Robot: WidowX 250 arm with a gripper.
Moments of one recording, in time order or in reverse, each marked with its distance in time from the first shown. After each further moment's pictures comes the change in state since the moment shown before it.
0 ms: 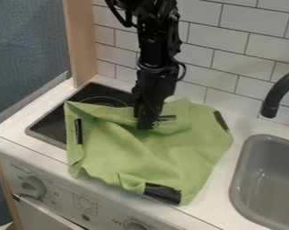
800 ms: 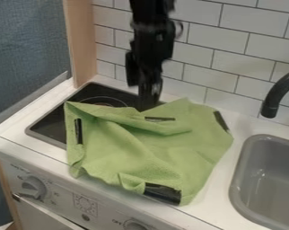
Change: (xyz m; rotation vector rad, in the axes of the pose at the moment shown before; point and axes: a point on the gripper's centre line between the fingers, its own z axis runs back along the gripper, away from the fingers) arm -0.014 0.015 0.067 -0.042 -0.052 0.102
